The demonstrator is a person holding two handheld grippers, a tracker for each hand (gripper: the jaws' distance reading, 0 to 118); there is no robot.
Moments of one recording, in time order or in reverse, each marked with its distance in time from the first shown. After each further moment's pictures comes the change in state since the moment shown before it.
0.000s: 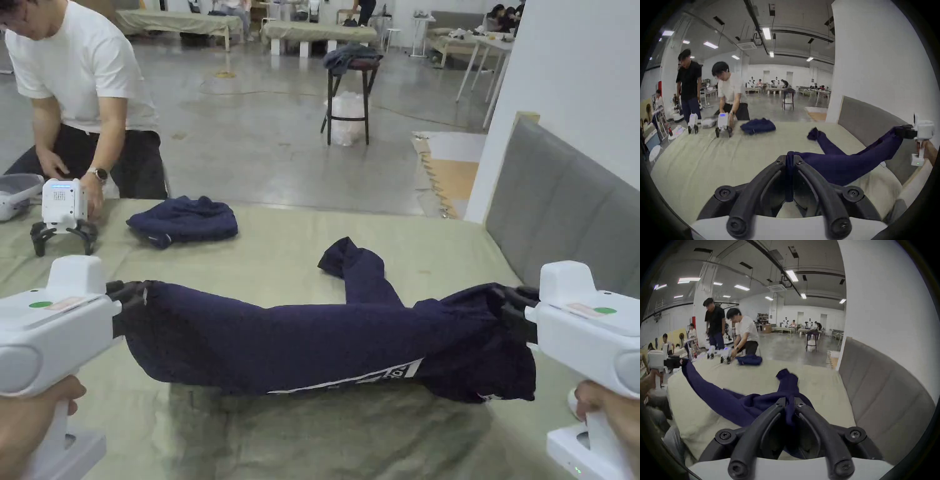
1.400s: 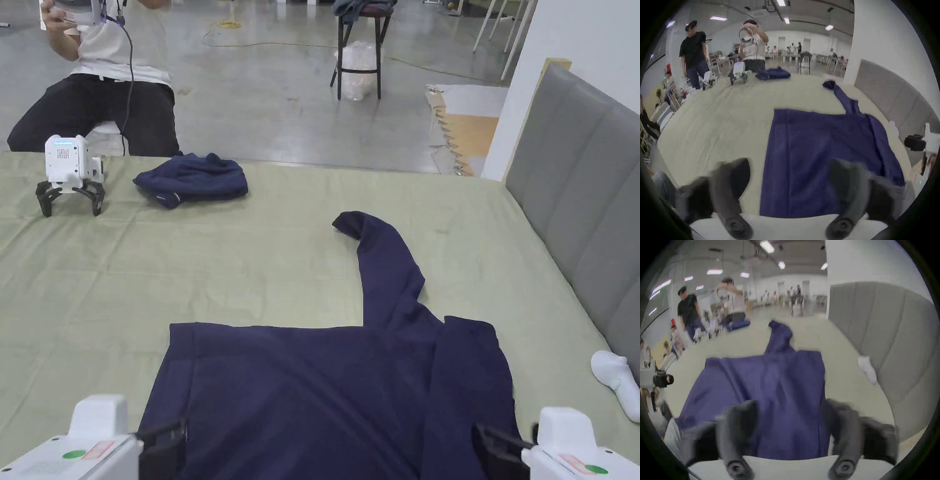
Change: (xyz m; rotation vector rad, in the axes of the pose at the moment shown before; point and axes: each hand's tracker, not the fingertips) left arm 0.026 -0.131 -0.006 -0.276 0.170 0.090; right arm -0.062 -0.145 -0.009 -0.192 -0.146 -0.217
